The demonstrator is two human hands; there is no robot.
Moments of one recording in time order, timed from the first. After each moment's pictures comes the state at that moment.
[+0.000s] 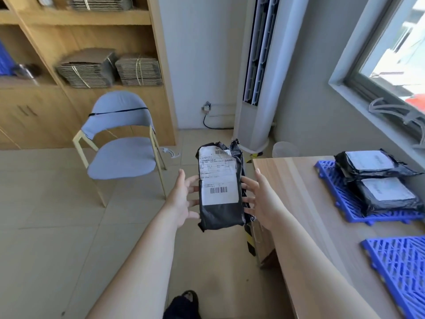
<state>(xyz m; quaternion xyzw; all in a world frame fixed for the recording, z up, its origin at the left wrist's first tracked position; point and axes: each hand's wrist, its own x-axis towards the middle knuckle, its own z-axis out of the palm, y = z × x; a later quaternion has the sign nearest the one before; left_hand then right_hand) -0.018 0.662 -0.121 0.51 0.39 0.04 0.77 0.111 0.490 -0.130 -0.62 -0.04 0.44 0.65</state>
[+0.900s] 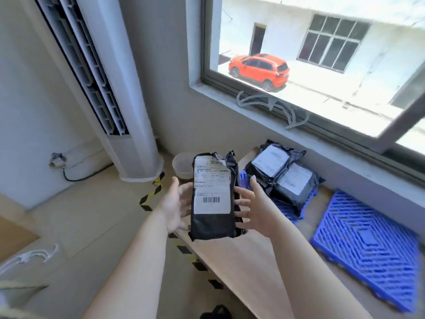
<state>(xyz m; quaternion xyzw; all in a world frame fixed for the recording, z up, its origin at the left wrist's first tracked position) 0.401 0.676 -0.127 0.58 0.21 -0.32 0.72 0.366 0.447 -0.122 -0.59 0.26 0.22 0.73</state>
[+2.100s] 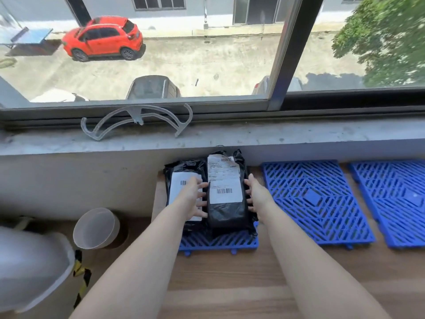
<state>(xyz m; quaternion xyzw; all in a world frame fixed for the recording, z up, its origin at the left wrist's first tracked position) 0.631 0.314 -0.174 0.67 0.06 -0.57 0.47 0.484 0.205 -0.200 -0.48 0.56 -0.06 0.68</state>
